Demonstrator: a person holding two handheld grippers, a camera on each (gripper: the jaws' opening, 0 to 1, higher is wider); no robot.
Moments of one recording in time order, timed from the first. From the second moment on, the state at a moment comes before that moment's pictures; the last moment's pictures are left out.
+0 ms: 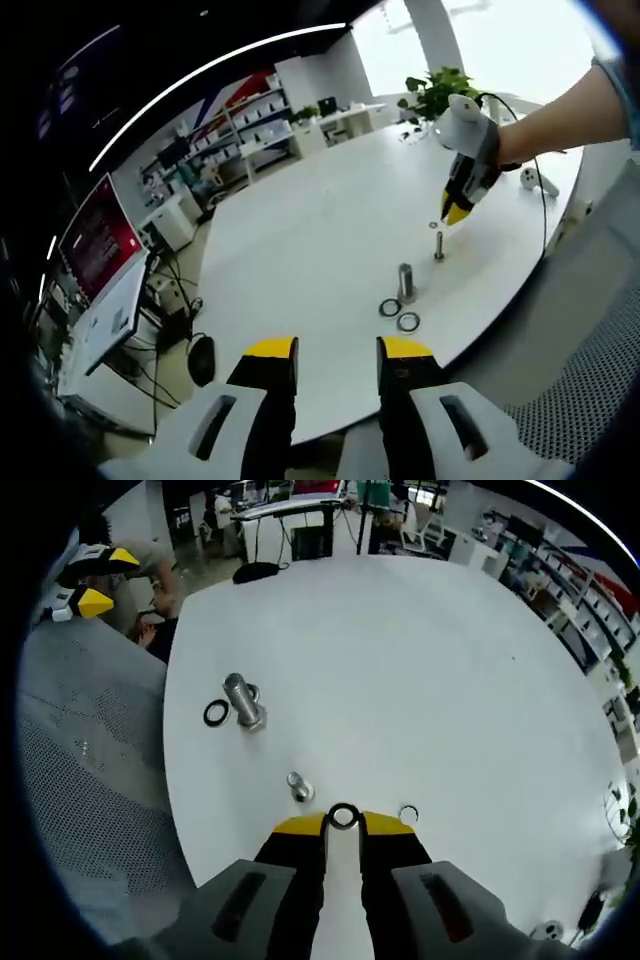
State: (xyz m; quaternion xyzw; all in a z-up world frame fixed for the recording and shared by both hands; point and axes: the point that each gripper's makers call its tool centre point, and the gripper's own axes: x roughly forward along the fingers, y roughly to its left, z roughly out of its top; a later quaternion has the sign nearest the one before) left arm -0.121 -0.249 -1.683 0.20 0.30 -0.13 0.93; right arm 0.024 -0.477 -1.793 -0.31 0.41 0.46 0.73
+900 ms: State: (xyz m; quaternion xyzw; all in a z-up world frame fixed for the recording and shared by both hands) left arm -0.122 -0.249 -1.684 0.20 0.30 -0.13 0.92; right arm 0.002 -0.452 -1.778 -0.36 0.44 0.50 0.66
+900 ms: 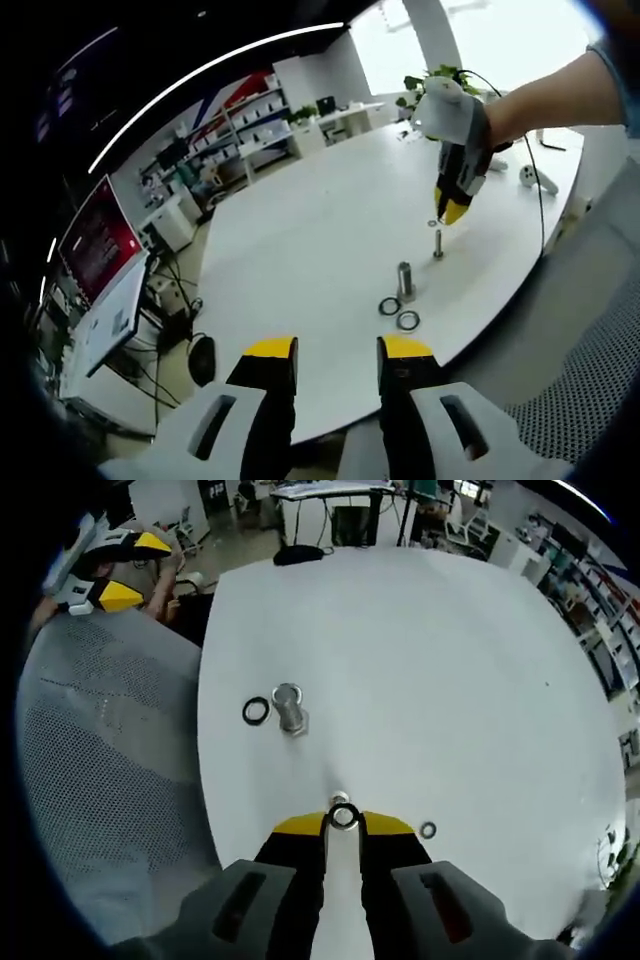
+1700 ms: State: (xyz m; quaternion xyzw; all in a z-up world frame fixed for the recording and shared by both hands) left arm -0.122 -0.248 -1.686 0.20 0.30 -0.13 0.92; right arm -0.002 -0.442 -1.791 -0.37 0.45 0.51 0.63
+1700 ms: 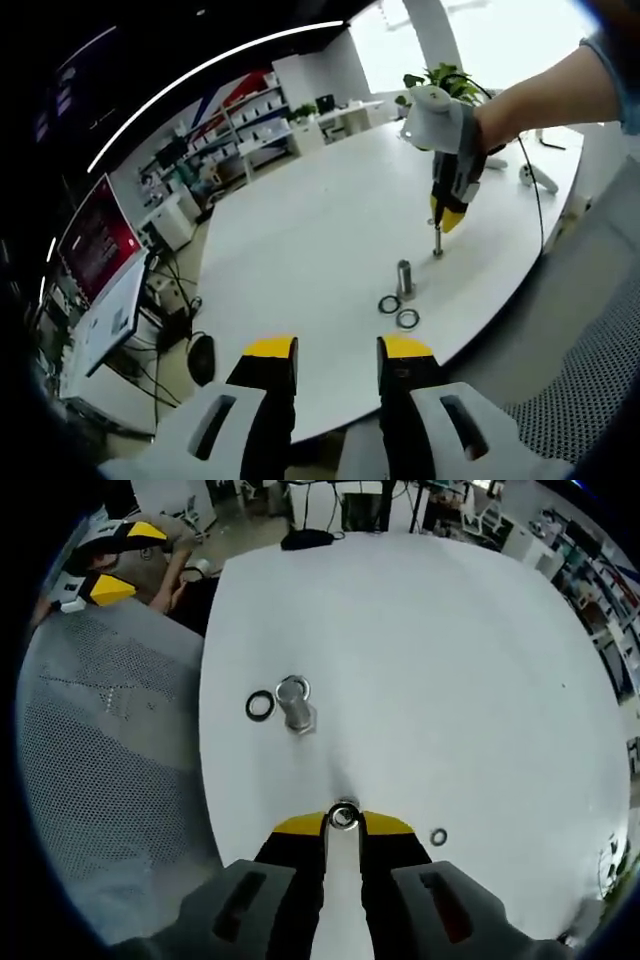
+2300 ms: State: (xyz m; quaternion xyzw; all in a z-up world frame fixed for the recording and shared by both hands) left arm -0.122 -0.249 -1.685 0.20 0.30 -0.13 0.92; right arm 0.004 -0.446 -1.793 -0.38 0.46 0.50 0.63
